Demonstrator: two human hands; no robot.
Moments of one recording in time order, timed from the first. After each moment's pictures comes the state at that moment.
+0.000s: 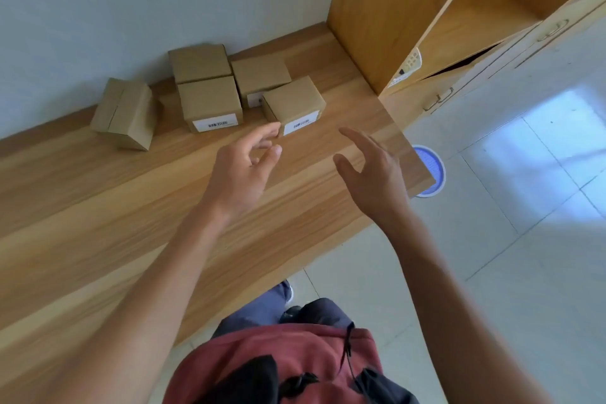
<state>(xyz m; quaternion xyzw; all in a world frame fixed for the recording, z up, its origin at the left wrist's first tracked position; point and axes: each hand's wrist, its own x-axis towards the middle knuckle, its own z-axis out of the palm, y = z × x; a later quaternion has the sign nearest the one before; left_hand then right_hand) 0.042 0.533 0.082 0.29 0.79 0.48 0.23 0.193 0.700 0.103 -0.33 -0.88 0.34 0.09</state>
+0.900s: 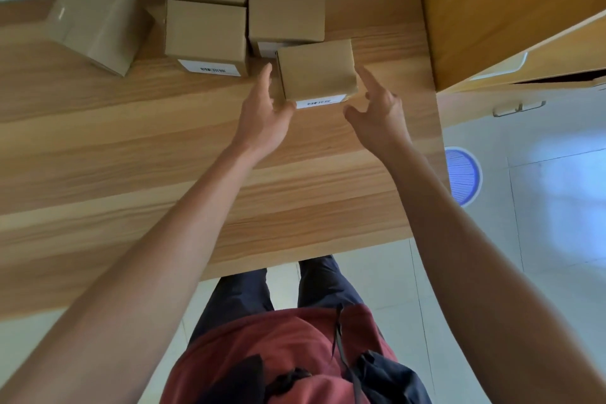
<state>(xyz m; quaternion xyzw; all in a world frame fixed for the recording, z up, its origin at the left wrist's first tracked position) -0.013 0.664 -0.032 0.01 0.85 0.45 0.28 0.056 0.854 -0.020 -0.26 -0.88 0.38 -0.11</state>
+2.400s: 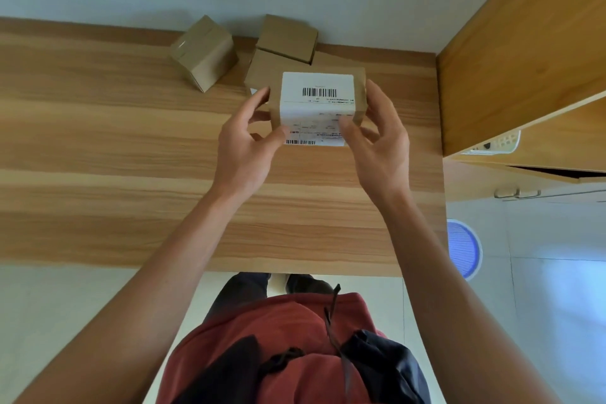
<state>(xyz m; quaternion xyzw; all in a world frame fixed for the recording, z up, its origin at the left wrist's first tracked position) 0.055 0.579 0.081 -0.01 0.81 0.59 0.04 0.087 0.774 0.089 -0.13 -0.81 0.57 0.08</state>
